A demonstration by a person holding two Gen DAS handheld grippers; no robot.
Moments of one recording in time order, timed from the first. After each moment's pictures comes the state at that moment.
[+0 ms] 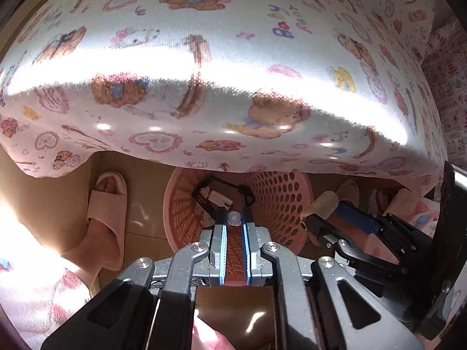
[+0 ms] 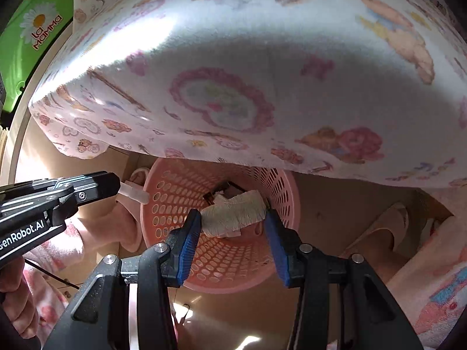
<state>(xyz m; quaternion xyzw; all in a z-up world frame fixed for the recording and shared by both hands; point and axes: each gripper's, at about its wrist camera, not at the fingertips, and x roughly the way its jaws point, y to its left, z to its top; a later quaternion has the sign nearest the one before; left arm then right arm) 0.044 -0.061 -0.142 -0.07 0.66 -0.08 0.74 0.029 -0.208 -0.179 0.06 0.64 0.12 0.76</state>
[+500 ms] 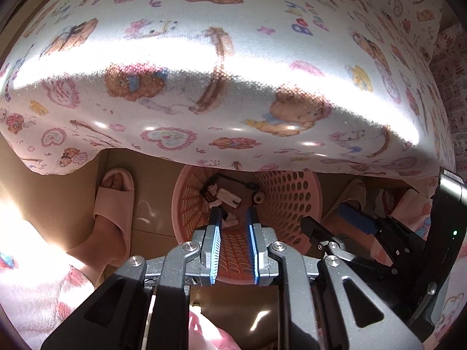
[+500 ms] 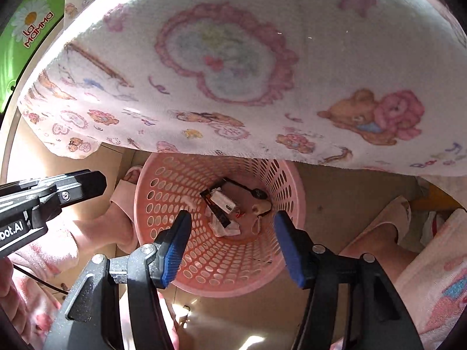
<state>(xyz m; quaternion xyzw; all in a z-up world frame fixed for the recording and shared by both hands) 0.042 -0.058 -0.142 -0.06 0.66 -0.06 0.75 0.026 -0.199 -0.192 0.06 0.64 0.11 0.75</state>
